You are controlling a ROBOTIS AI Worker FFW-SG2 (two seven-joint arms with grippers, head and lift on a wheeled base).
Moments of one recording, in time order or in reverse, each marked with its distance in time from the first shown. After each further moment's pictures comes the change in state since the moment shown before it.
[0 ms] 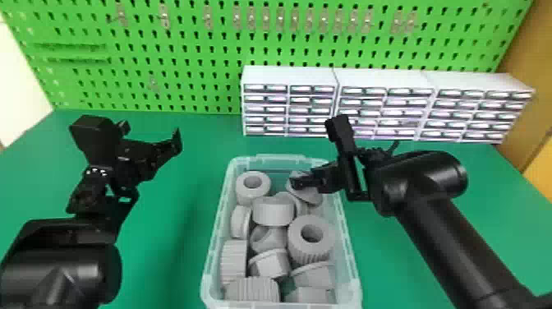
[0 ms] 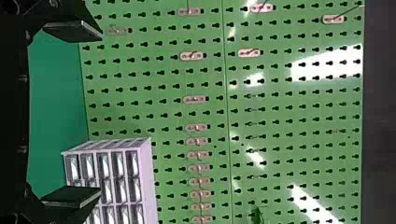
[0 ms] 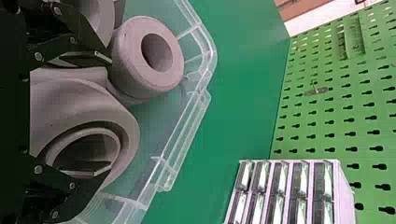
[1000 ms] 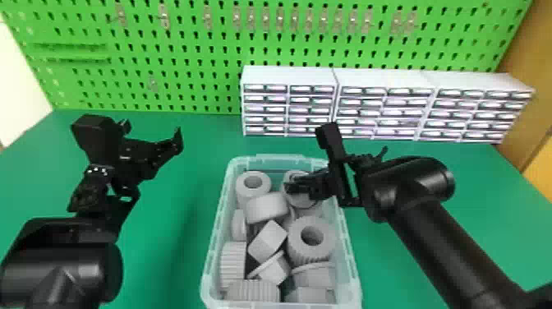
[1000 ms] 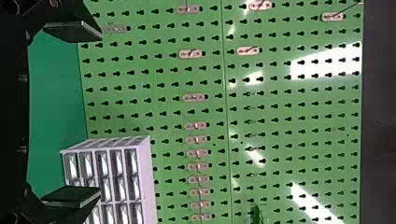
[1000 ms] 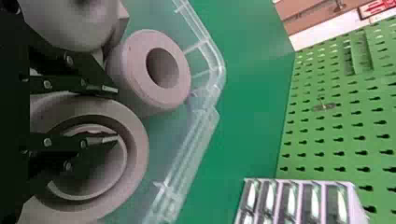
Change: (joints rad) left arm -0.003 0.000 -0.004 0.000 -0.002 0.000 -0.002; right arm -0.020 0.007 0.061 0.077 -0.041 -0.056 0.019
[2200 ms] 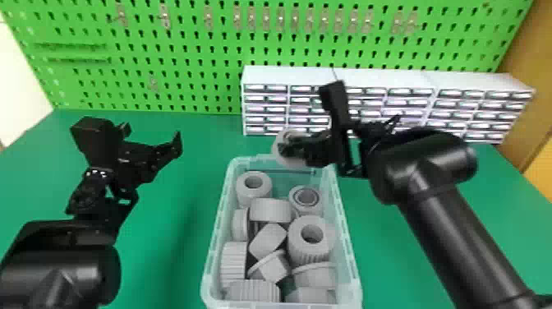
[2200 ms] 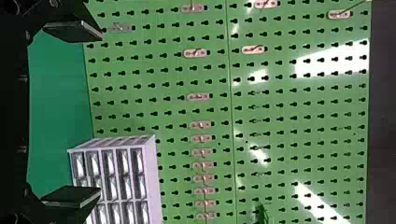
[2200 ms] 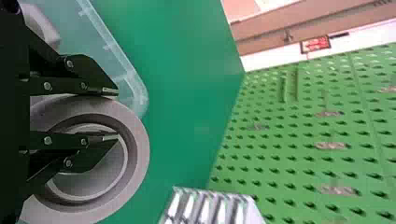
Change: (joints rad) left arm 0.007 0.000 0.009 0.000 -0.004 0.009 -0.019; right arm 0.060 -0.007 -0.072 -0.350 0.040 0.060 0.000
